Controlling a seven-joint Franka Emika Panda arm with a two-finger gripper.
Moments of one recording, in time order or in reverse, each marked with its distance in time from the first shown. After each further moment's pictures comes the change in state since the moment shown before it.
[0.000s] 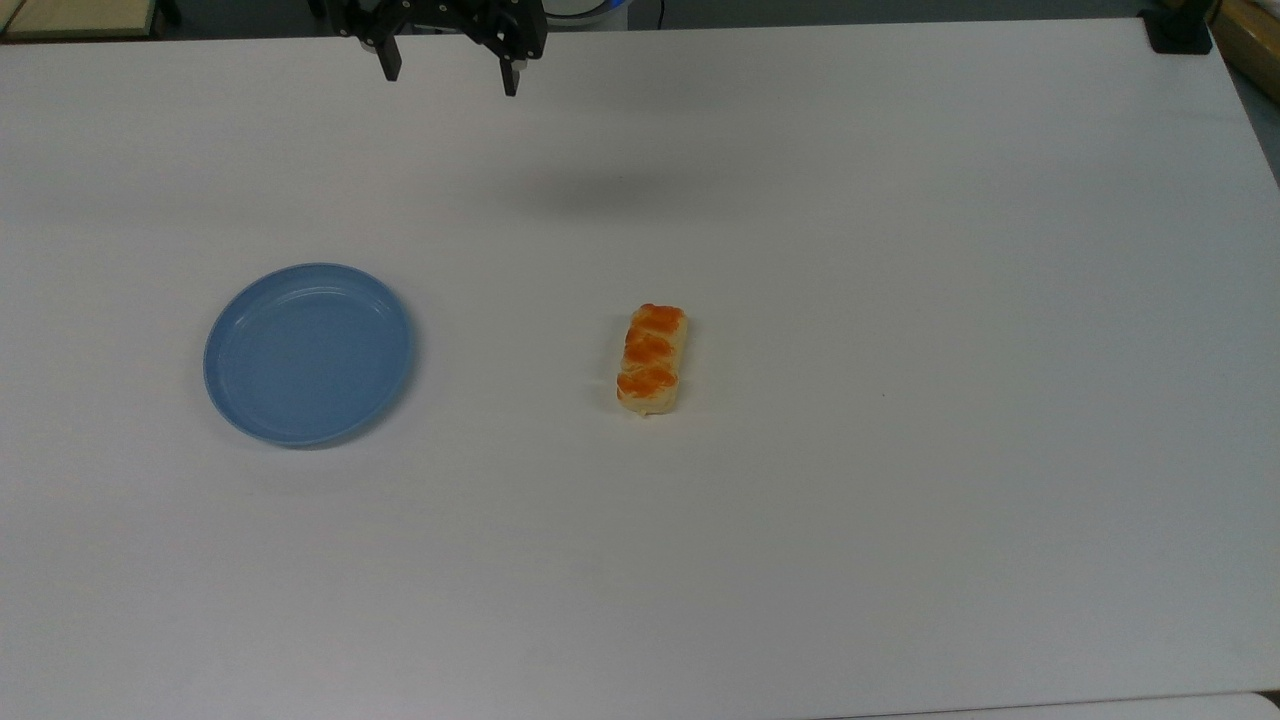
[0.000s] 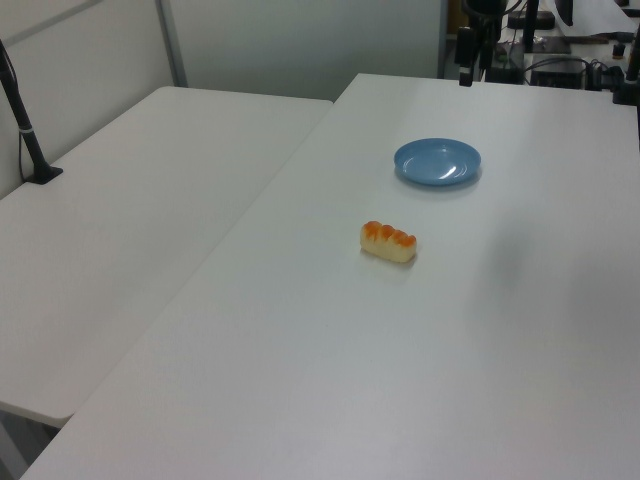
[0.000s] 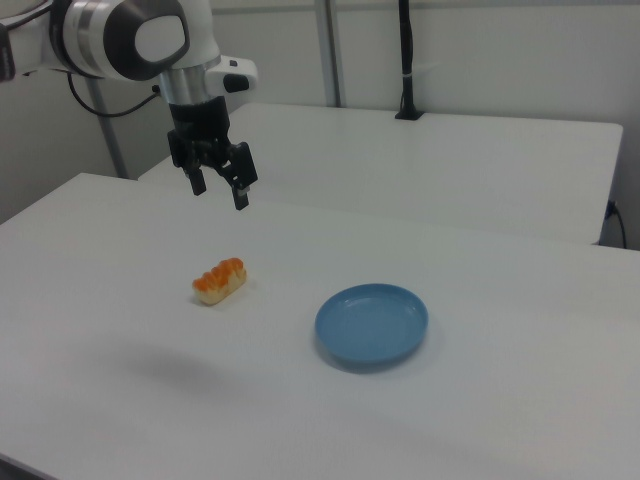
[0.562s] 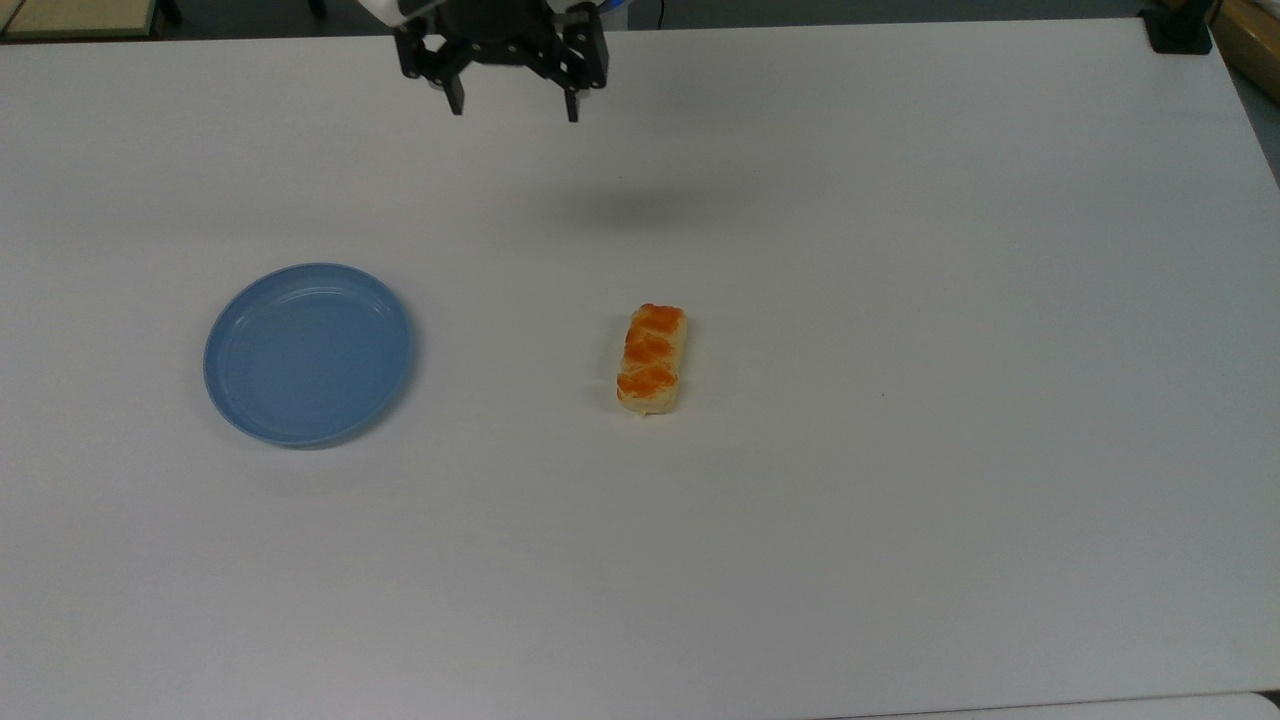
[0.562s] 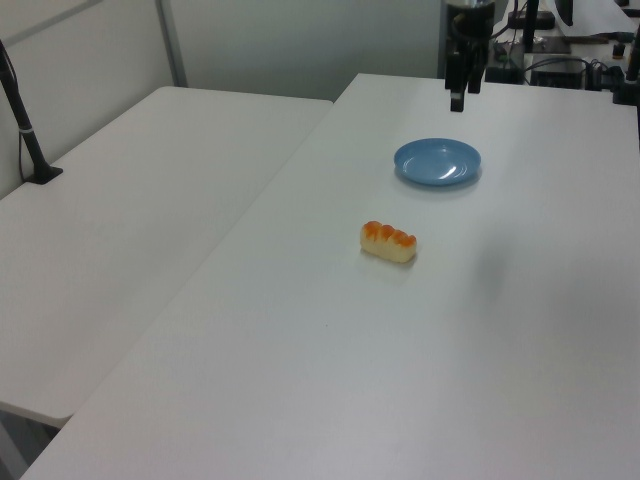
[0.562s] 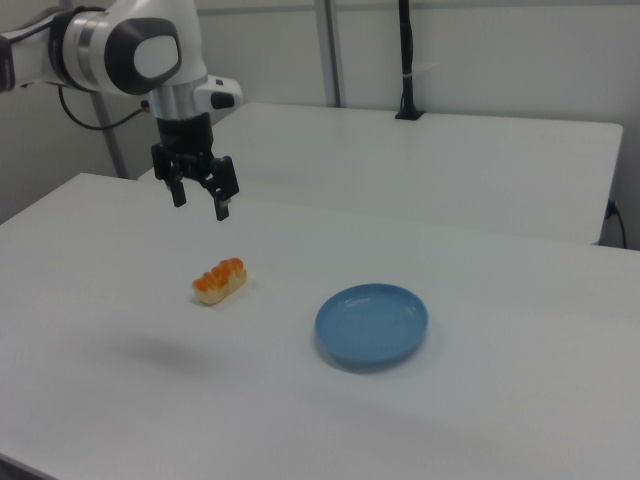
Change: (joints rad) arm 0.054 0.049 0.021 -0.008 0.029 0.001 0.000
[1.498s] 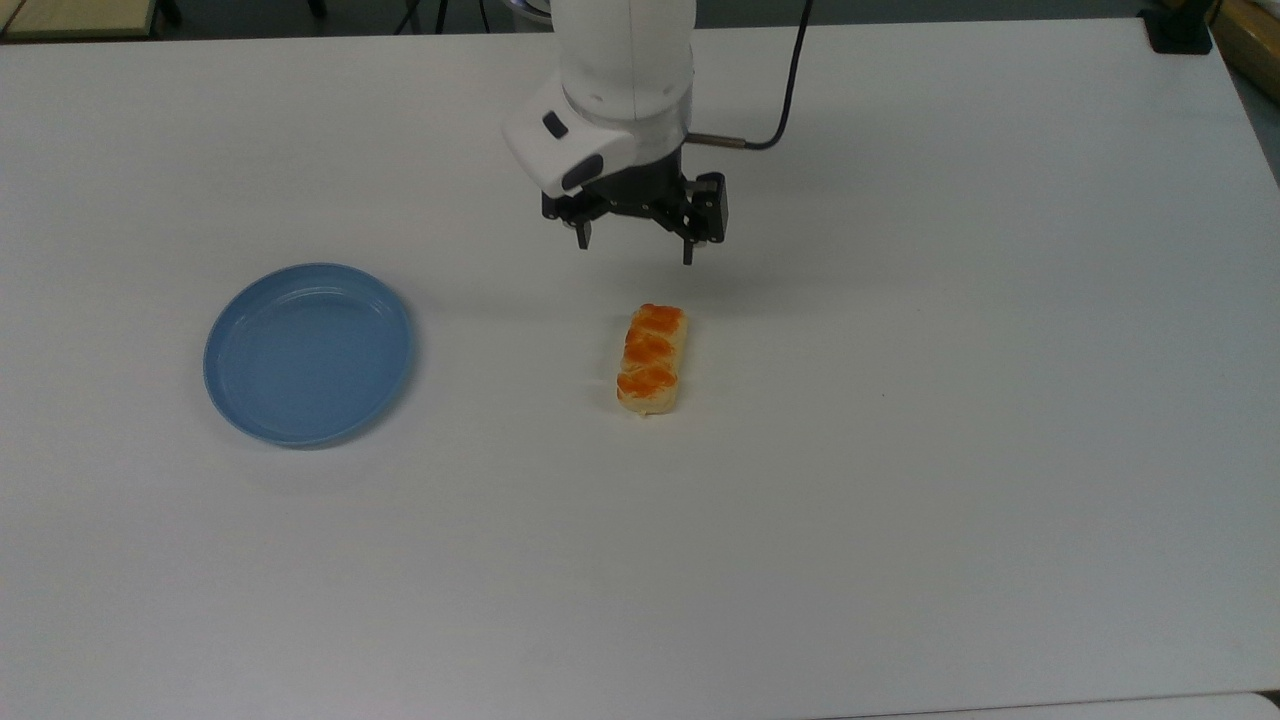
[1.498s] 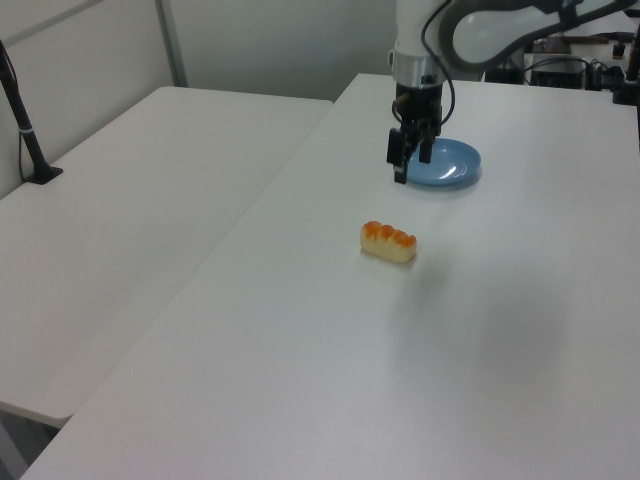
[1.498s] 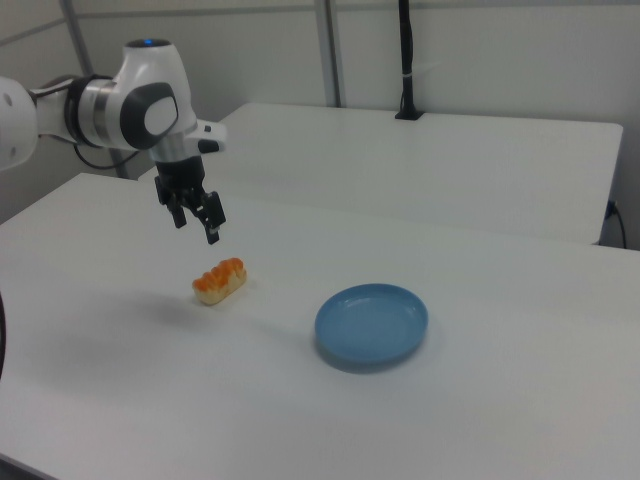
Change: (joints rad) arm 0.106 0.191 0.042 -0.019 0.001 0.276 0.254
